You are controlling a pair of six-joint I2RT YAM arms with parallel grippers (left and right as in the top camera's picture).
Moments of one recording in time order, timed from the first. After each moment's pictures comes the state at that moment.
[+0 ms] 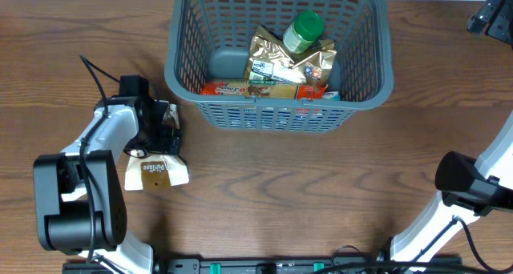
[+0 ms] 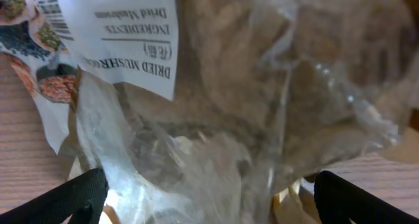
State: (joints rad) left arm 0.06 1.79 1.01 -0.72 0.05 0.18; right arm -0.35 2.06 2.77 -1.67 0.08 0.15
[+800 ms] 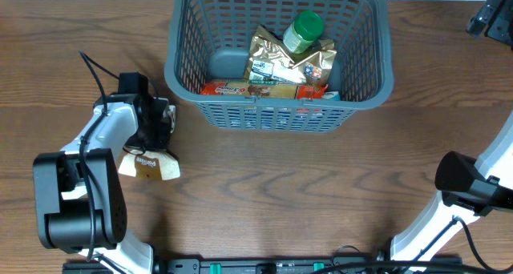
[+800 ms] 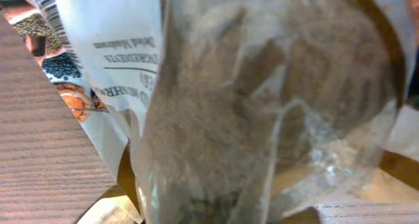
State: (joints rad) left arm 0.06 1.80 1.03 -0.73 0.03 0.19; right arm -0.35 2.06 2.77 -1.68 0.08 0.15
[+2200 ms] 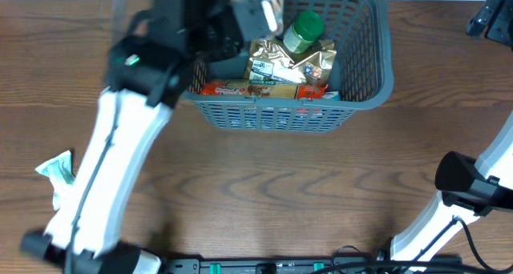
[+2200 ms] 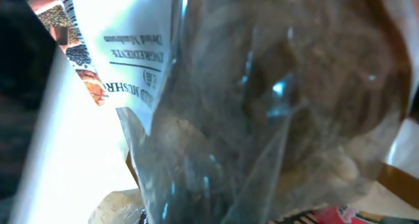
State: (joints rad) left arm -0.42 1.65 1.89 -0.83 0.07 1.00; right arm -0.35 2.06 2.77 -1.68 0.08 0.11
